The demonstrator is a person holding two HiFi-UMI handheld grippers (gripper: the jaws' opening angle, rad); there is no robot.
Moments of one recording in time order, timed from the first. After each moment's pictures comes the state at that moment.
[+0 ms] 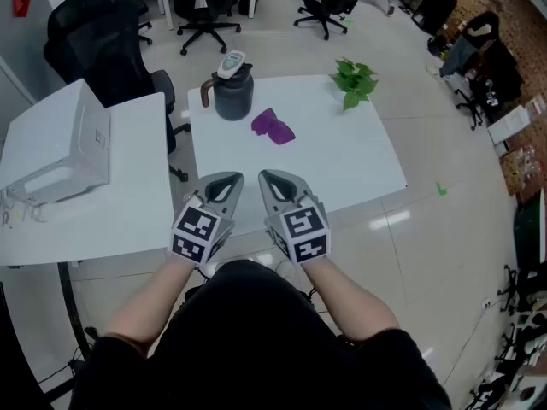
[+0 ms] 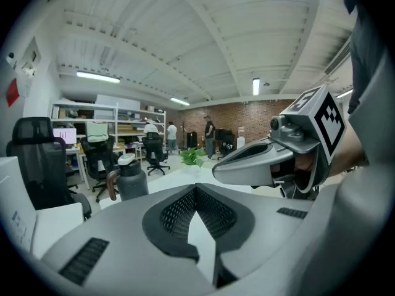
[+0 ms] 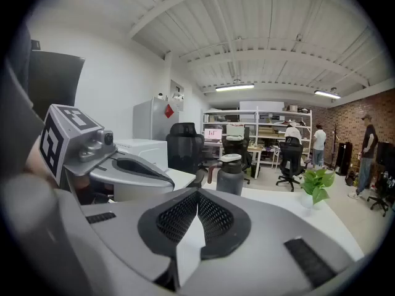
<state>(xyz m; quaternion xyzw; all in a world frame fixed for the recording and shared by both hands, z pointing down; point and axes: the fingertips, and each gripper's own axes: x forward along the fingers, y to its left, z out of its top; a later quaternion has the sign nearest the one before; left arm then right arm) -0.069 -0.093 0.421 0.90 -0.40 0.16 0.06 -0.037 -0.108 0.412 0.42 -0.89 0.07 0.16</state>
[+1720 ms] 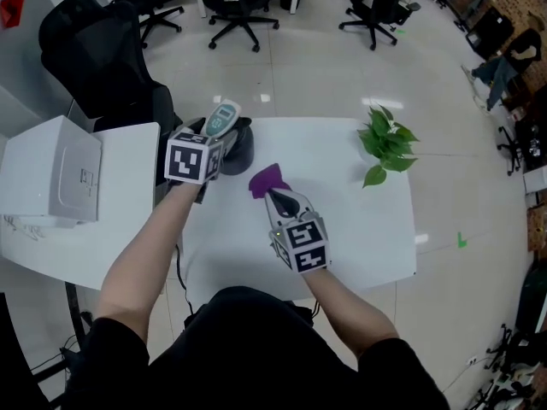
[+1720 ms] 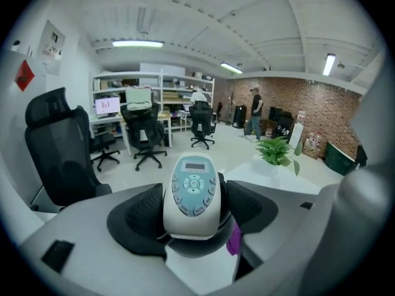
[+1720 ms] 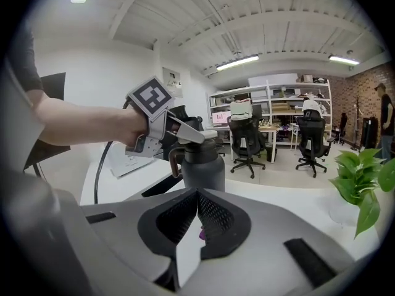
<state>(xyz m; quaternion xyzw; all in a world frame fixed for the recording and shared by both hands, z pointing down) -0.135 -0.458 0.476 0.76 -0.57 0.24 0.22 0.004 -0.344 0.510 0.33 -0.91 0.14 0.21</state>
